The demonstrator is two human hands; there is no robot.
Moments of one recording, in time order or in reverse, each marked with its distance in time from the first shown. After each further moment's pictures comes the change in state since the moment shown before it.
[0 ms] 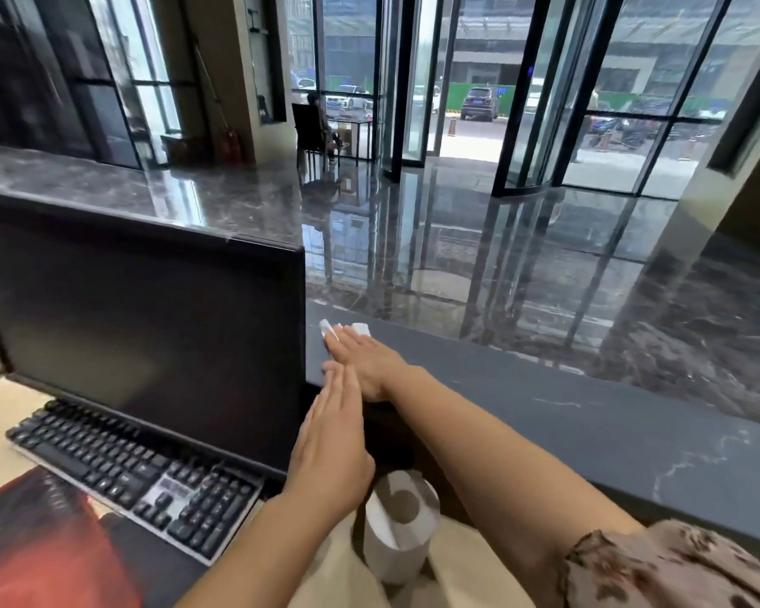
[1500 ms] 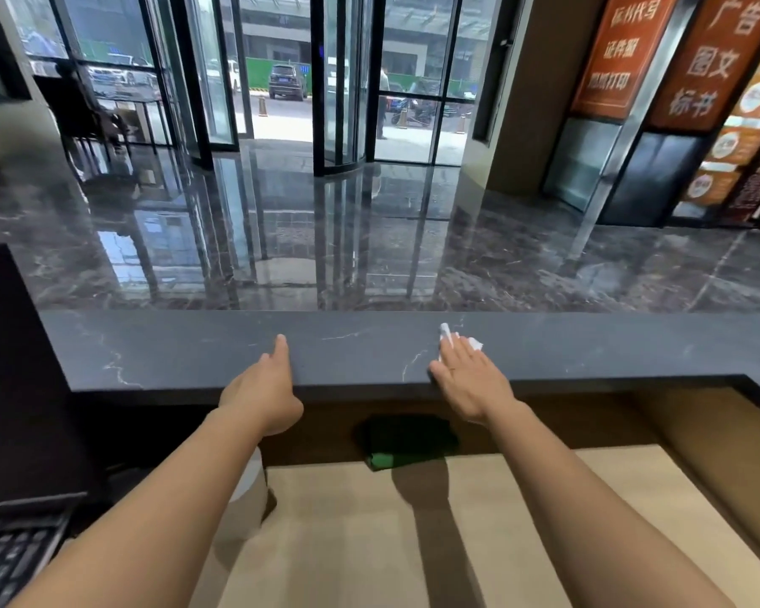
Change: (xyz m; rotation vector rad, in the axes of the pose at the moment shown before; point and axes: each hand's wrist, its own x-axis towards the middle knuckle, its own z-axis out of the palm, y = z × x) left_hand 0.007 0.112 0.053 0.304 -0.397 0.181; right_hand -0.349 0.154 0.044 0.101 0.238 0.866
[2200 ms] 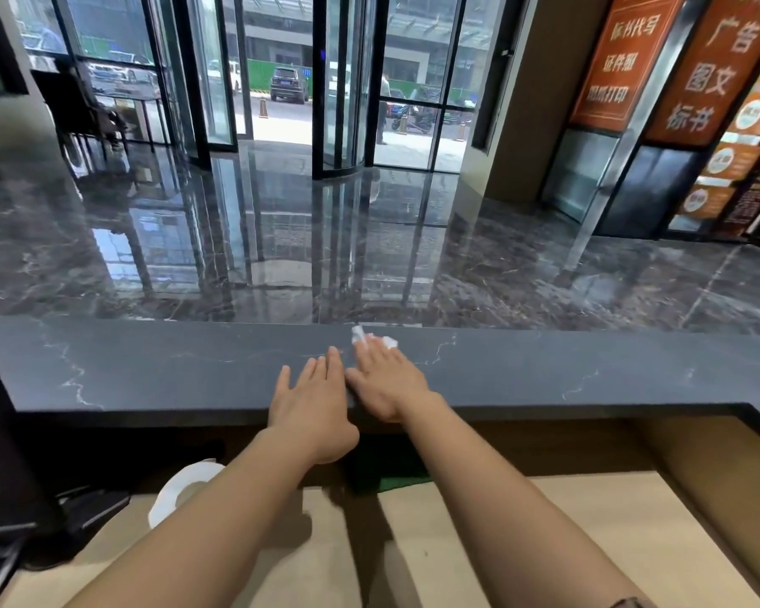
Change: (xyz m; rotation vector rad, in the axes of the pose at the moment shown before) left_hand 0.000 0.072 0.012 0.128 -0.026 0.197; right_hand 0.047 -0.078 -0.002 -0.038 -0.099 -0.200
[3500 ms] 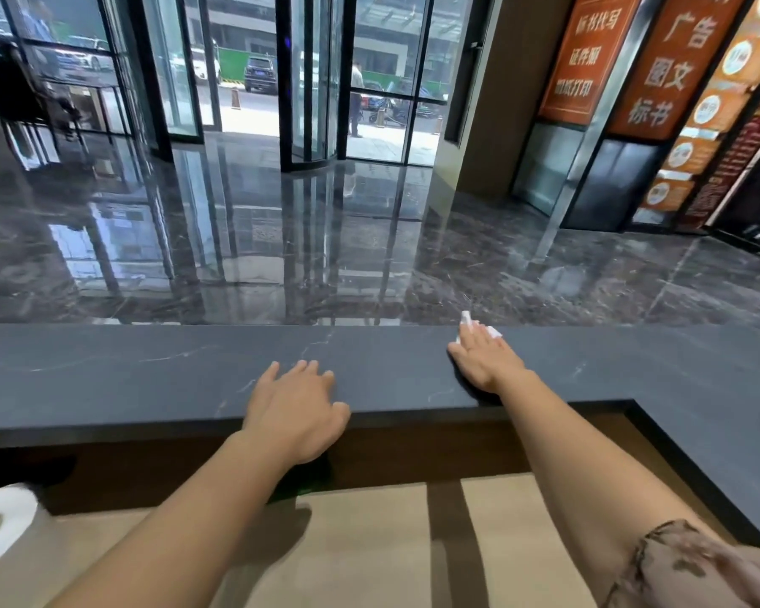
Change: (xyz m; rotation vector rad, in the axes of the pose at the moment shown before) left_hand 0.042 0.171 0.020 0.116 0.040 0.096; right_hand -0.065 0.323 -0.044 -0.011 0.035 0.373
